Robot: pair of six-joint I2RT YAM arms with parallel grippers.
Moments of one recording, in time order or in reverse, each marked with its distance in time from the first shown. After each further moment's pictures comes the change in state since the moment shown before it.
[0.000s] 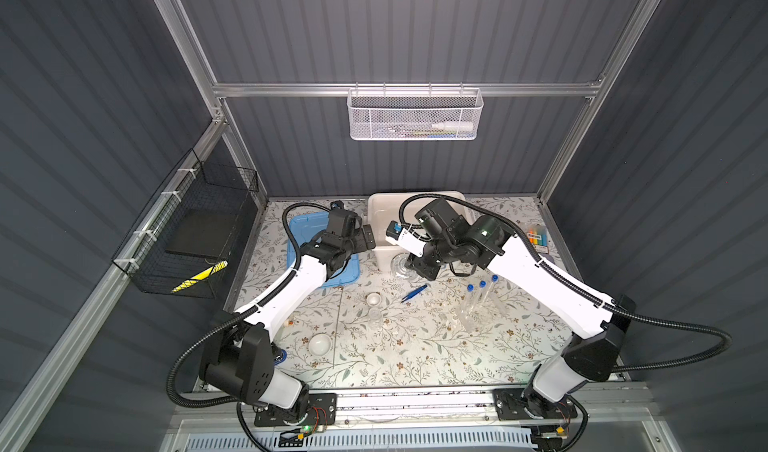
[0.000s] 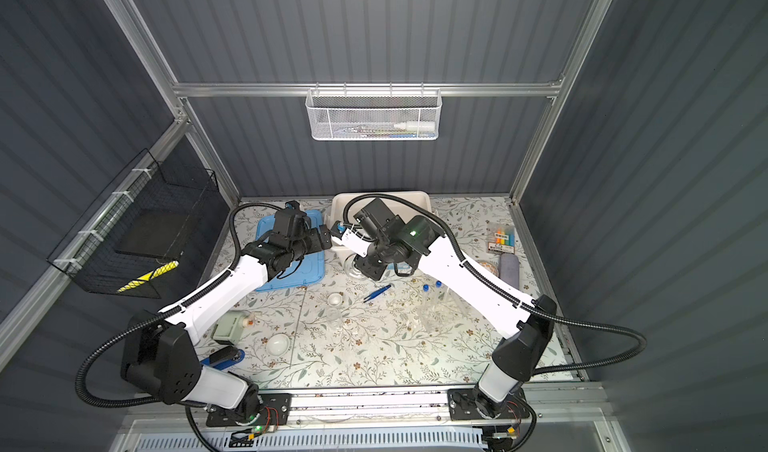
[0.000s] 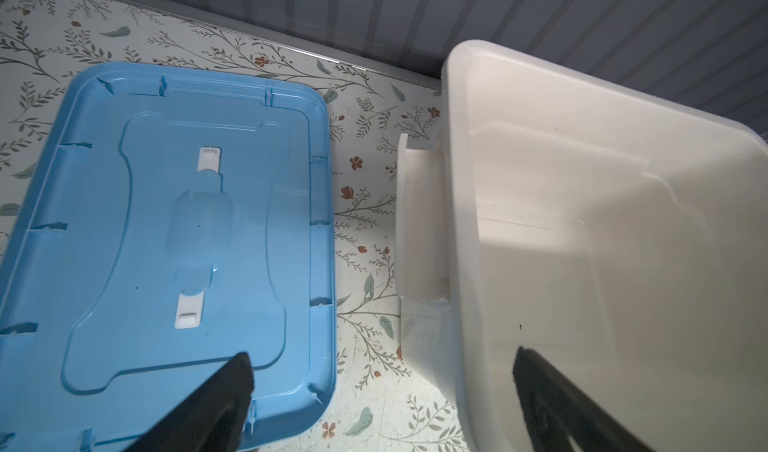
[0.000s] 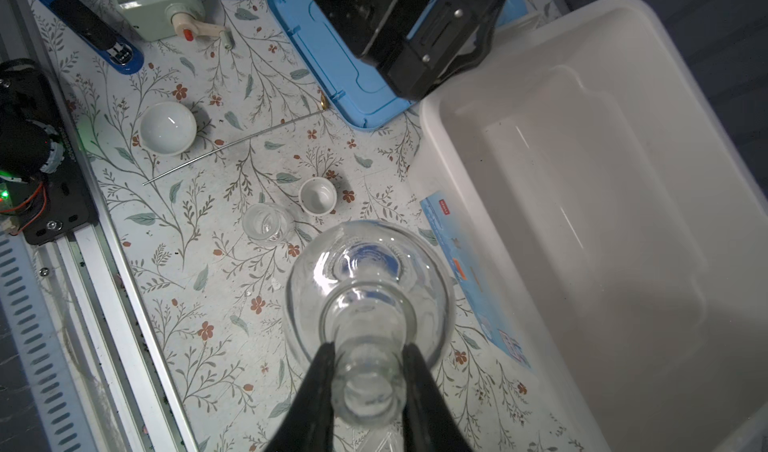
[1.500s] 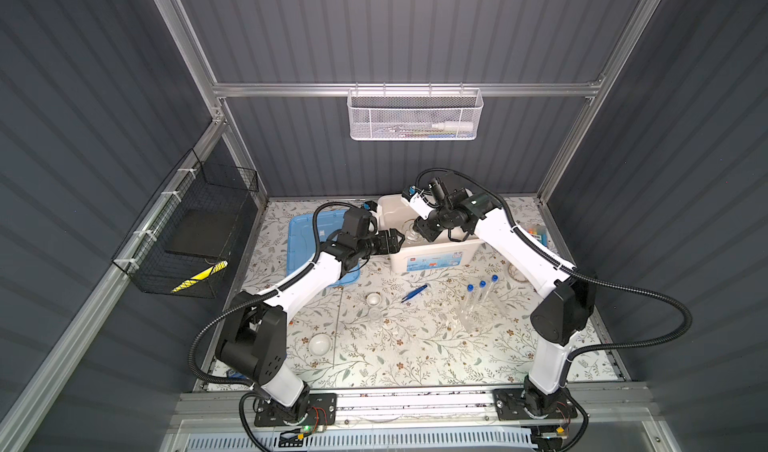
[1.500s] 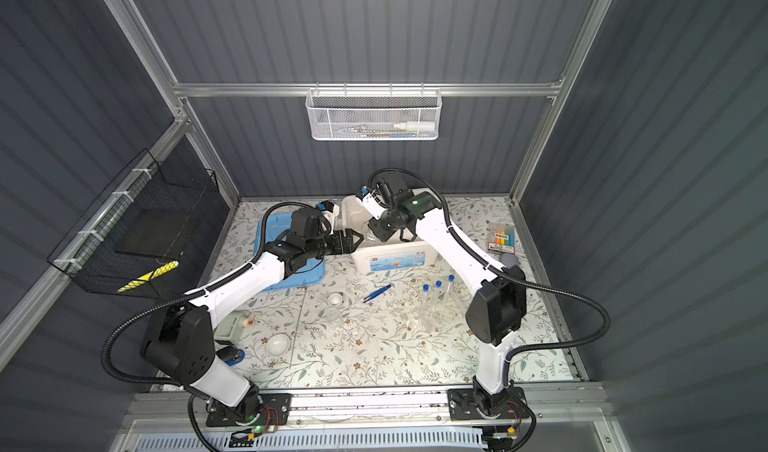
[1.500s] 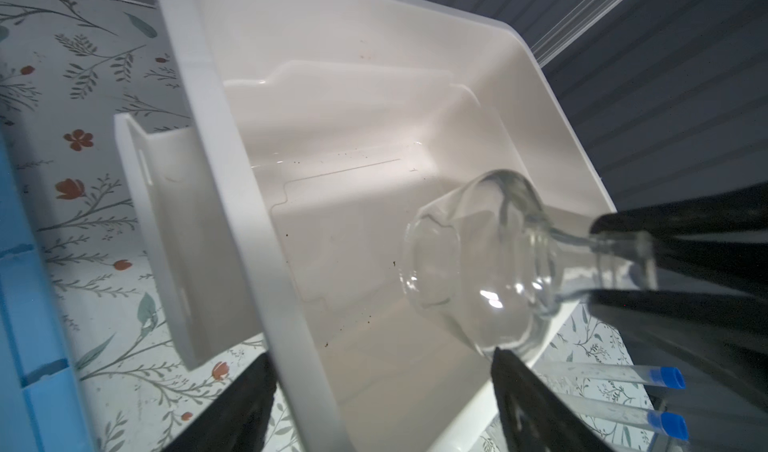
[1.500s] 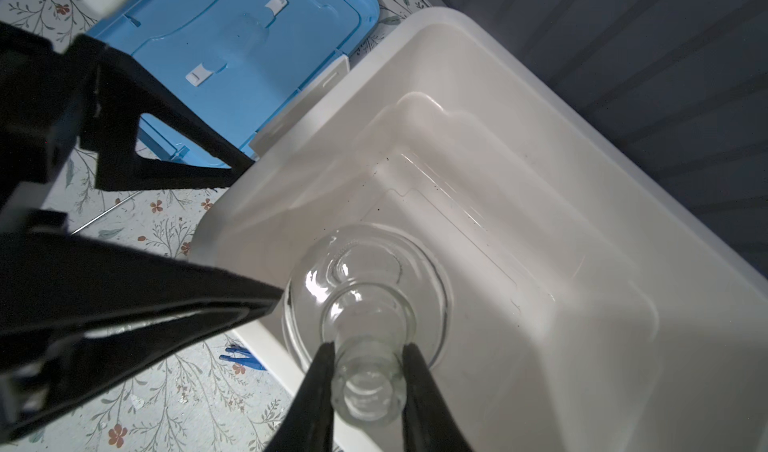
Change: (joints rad) left arm -0.082 0.117 0.018 0.202 0.420 0.010; right arm -0.254 0.251 0.119 0.173 -0.027 0.008
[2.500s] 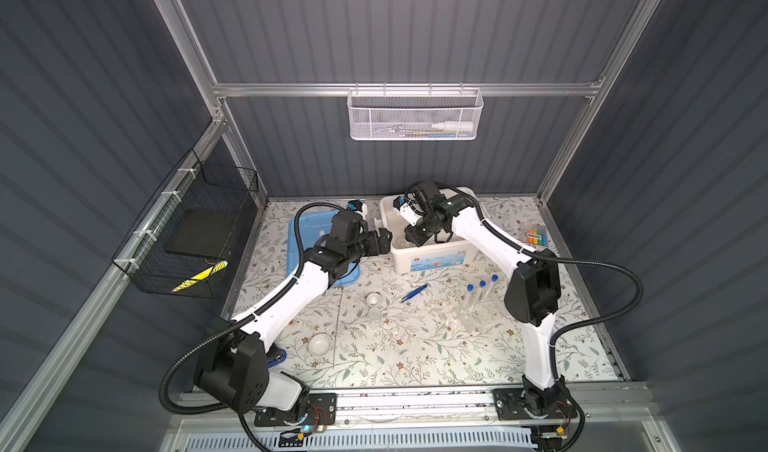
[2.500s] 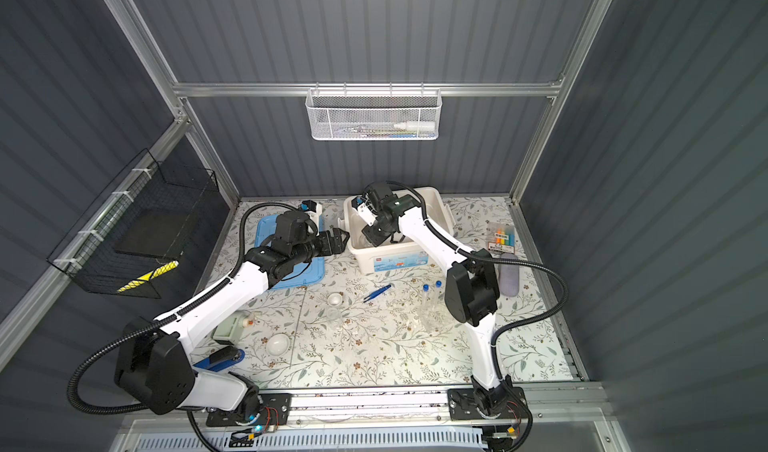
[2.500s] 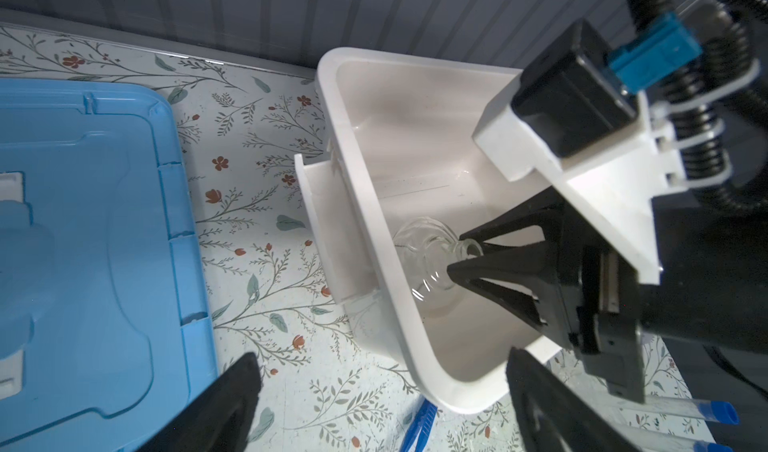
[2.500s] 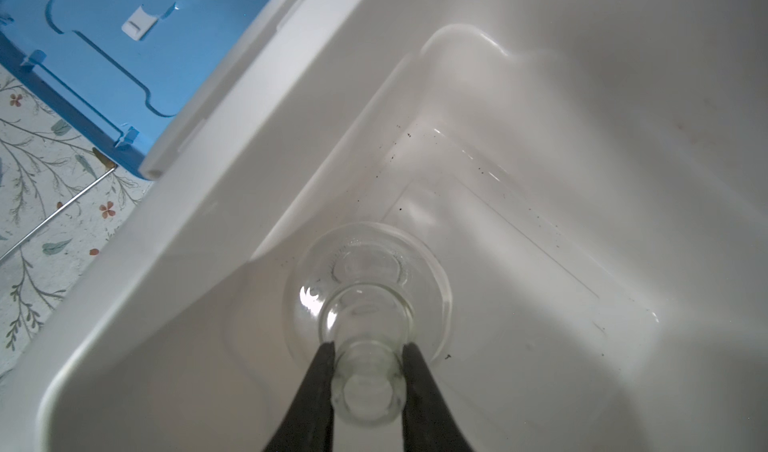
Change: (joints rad) left arm 0.014 -0.164 -0.063 -0.096 -0.205 0.025; right arm -0.001 0.242 0.111 -0.018 -0.018 0.062
